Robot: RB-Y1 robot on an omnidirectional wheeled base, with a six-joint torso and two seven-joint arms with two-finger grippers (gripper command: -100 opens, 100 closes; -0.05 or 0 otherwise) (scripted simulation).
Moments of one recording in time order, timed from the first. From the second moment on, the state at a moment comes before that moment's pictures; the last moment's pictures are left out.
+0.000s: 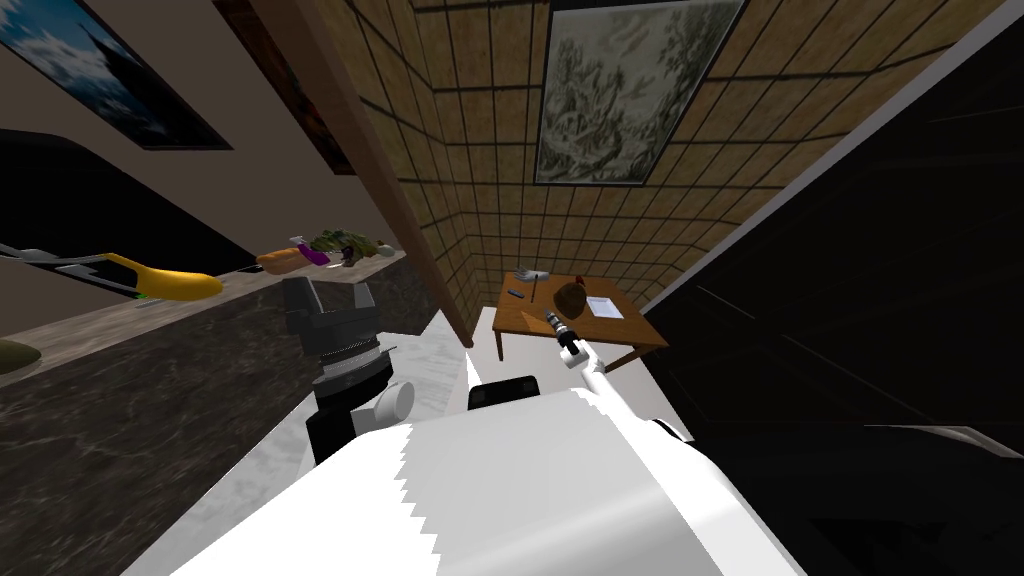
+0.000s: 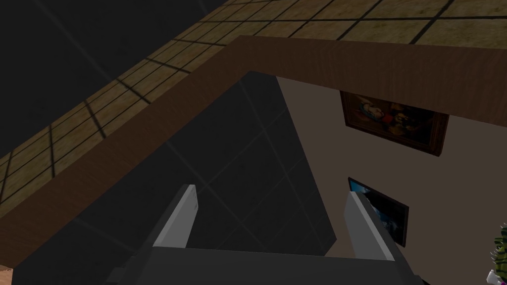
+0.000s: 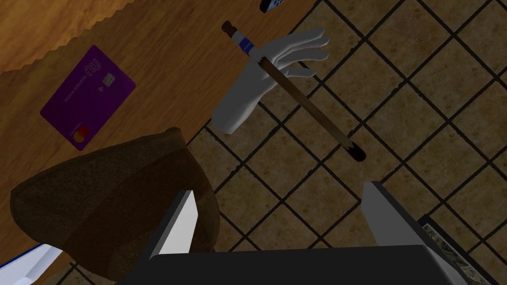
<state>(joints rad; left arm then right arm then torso) 0.51 -0.05 0.02 -2.35 0.00 -0.53 -0.02 0.07 -0.26 0.00 -1.25 0.42 -0.12 0.12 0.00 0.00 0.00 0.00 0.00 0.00</state>
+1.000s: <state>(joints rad) 0.51 -0.05 0.02 -2.35 0.00 -0.53 -0.02 -0.10 -0.31 0.01 -0.97 0.47 -0.05 0.17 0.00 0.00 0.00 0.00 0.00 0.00</state>
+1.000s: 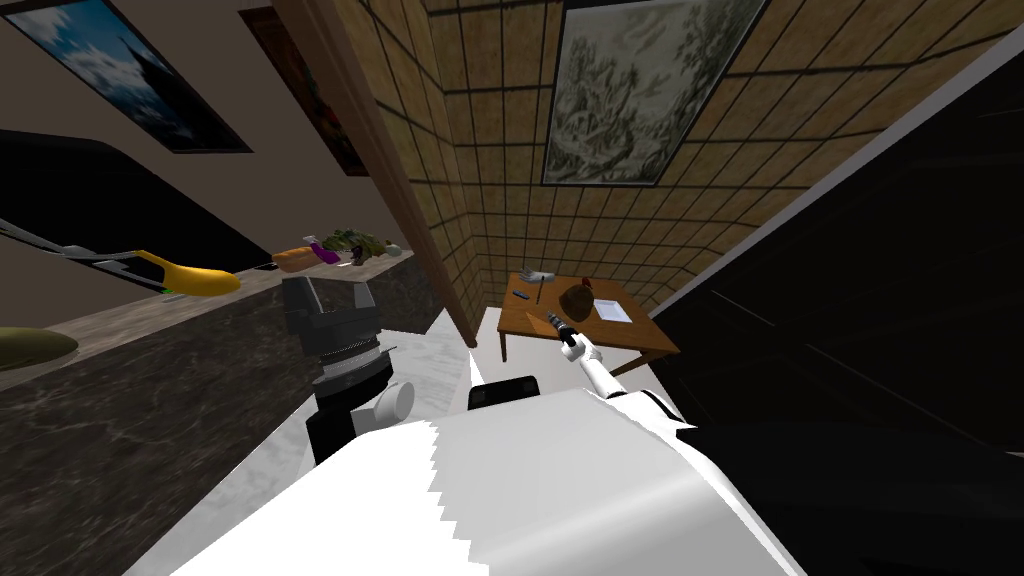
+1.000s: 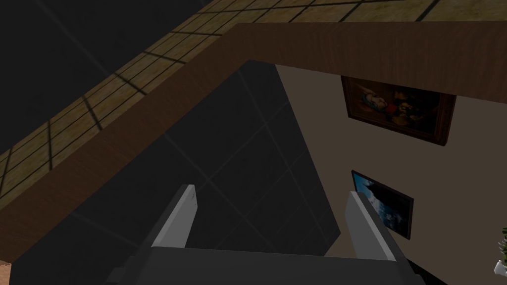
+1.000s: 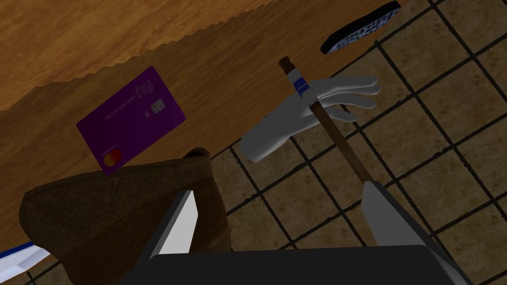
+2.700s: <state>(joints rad) 0.51 -0.05 0.02 -2.35 0.00 -0.53 -0.02 -0.44 -0.42 0.04 -0.53 0.51 0.04 0.32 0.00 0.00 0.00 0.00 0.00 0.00</state>
